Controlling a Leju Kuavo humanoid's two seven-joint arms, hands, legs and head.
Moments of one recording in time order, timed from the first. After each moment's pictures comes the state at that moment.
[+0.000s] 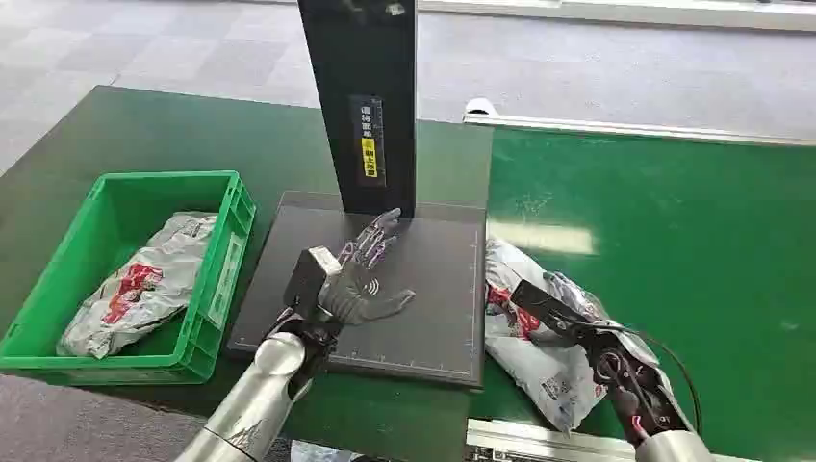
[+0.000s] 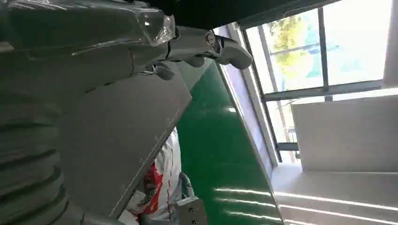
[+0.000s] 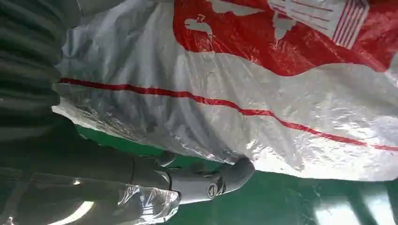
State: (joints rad) left arm -0.43 -0.19 -0.40 -1.01 -0.01 -0.15 -0.48; right arm -0.48 -0.19 0.26 -0.71 0.77 0.19 0.01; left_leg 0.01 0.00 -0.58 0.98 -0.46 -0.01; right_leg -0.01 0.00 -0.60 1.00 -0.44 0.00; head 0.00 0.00
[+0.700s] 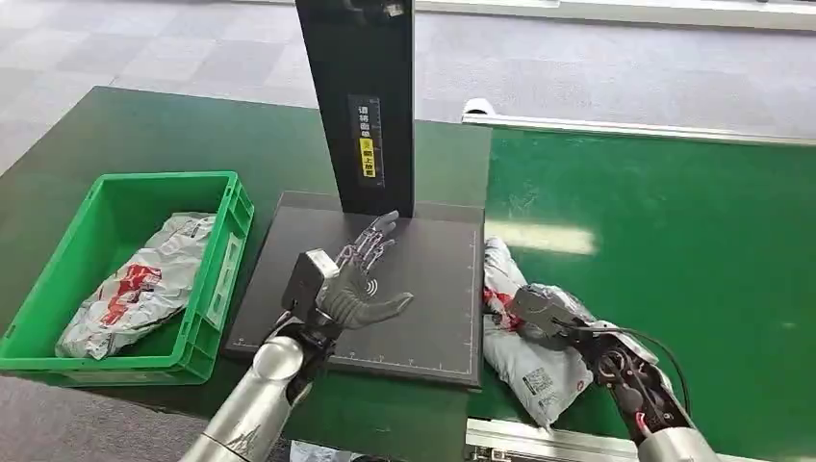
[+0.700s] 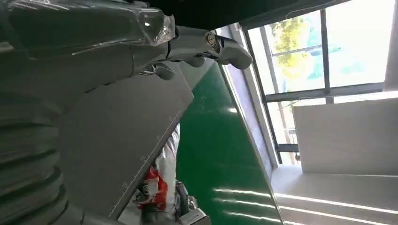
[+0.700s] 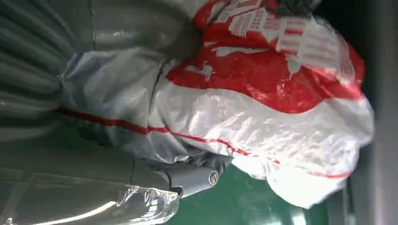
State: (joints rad) left arm -0.40 -0.19 -0.40 -1.04 -0.01 -0.16 -0.47; right arm -0.50 -0.19 0.30 -0.68 0.65 0.31 -0.23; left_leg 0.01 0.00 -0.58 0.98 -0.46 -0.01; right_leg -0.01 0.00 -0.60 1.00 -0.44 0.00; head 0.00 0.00
